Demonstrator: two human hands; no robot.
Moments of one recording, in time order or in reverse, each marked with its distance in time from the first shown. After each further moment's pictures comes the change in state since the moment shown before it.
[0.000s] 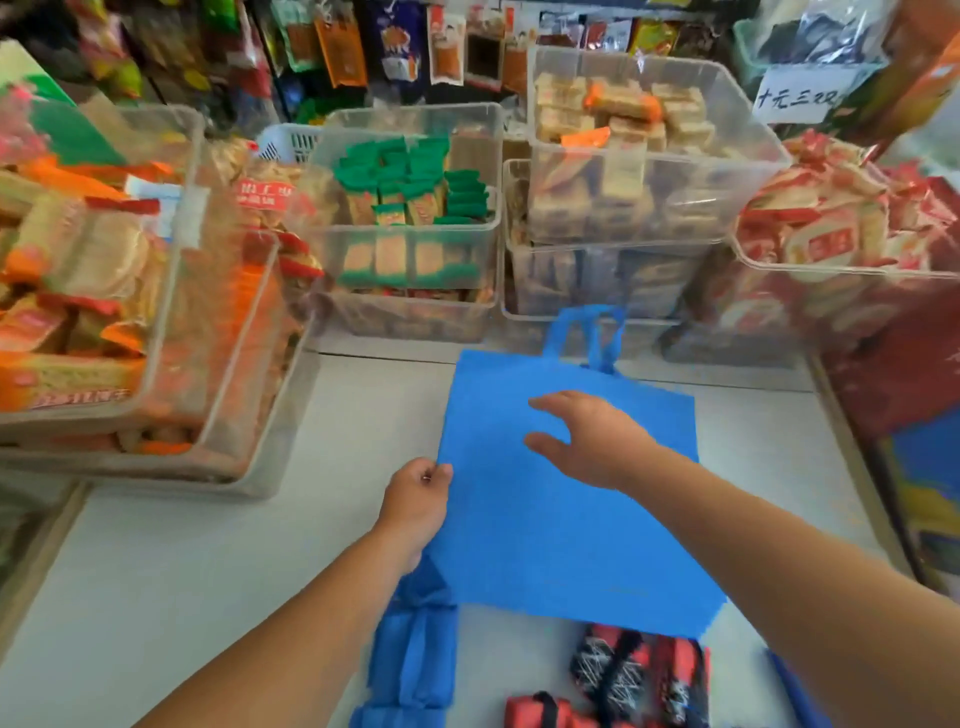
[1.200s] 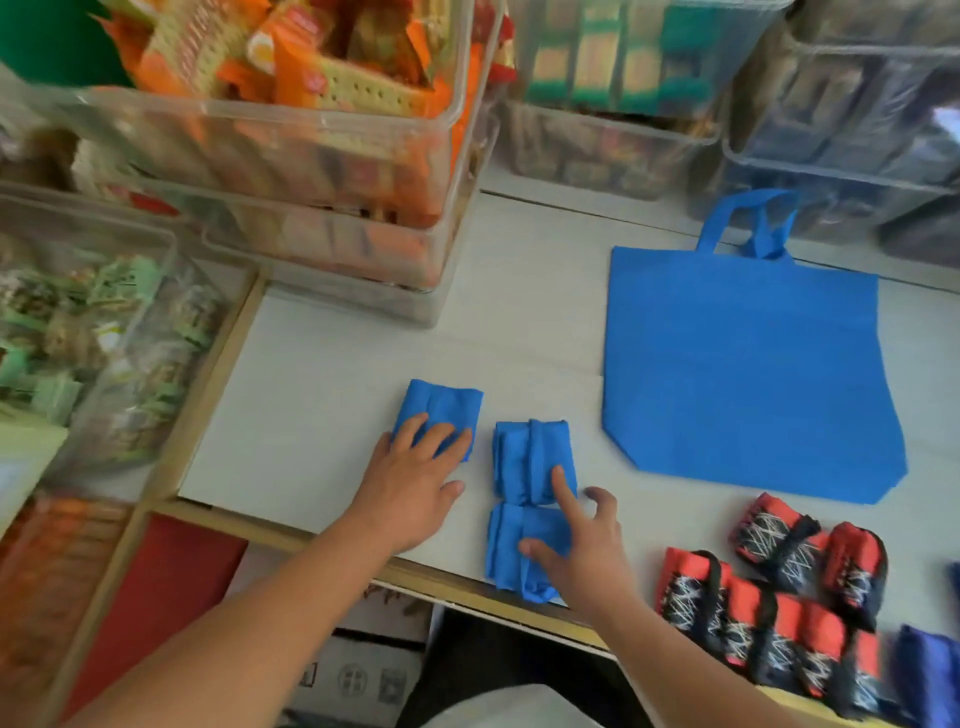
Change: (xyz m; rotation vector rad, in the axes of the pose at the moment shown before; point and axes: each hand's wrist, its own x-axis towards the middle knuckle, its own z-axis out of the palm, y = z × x) left_hand -0.073 -0.203 -0.193 1.214 -0.172 0.432; right_hand -0.138 -0.143 0.316 0.411 -0.135 0.222
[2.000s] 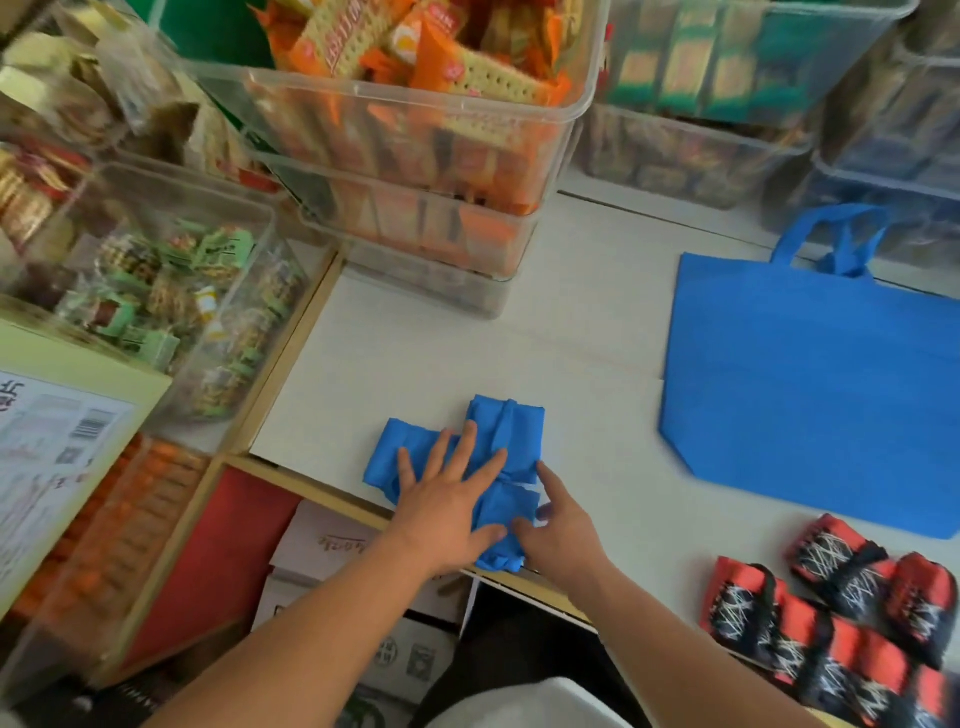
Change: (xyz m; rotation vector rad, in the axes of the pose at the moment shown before) left_hand -0.049 0.000 0.015 -0.112 -0.179 -0.135; right_hand 0.006 -0.076 0.043 0.256 -0.190 0.108
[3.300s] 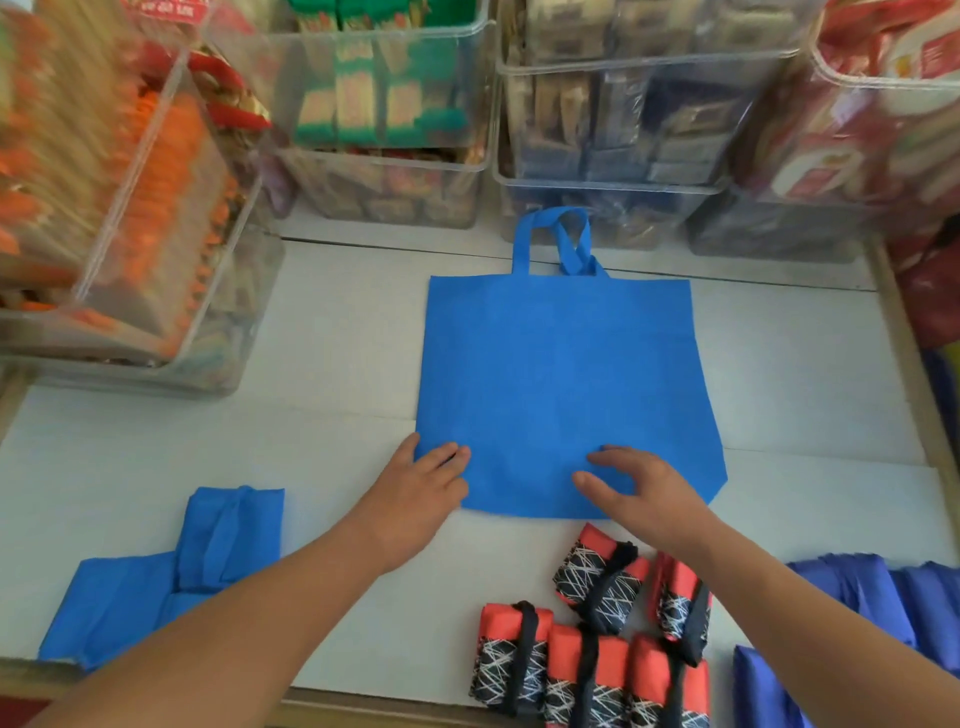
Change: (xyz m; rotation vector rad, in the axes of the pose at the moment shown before) left_hand 0.168 0.212 -0.020 0.432 0.256 0.565; right_hand 0.027 0.155 -0.350 -0.266 0.262 -0.120
